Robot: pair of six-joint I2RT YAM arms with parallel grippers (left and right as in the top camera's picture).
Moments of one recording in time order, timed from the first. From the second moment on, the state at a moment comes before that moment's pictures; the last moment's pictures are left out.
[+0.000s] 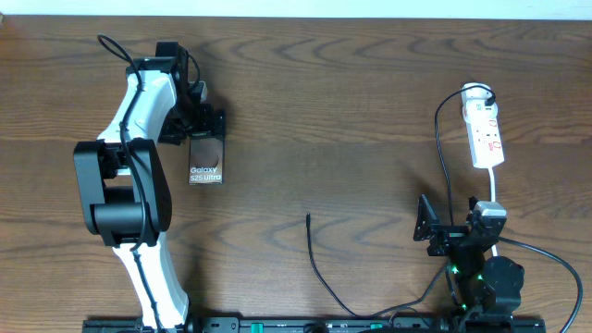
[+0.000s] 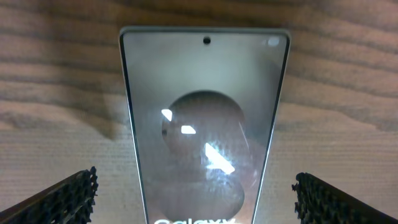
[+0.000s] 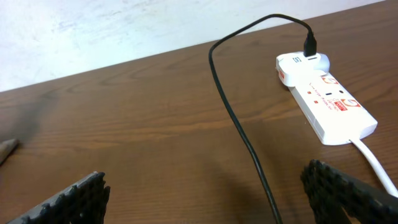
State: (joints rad) left arm 0.03 2.14 1.66 -1.06 0.12 -0.02; right arm -0.02 0.01 0.10 -0.32 -0.12 0.21
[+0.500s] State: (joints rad) left arm 0.01 2.14 1.66 -1.05 0.04 -0.05; right arm -0.02 0.01 0.10 -0.32 -0.12 0.21
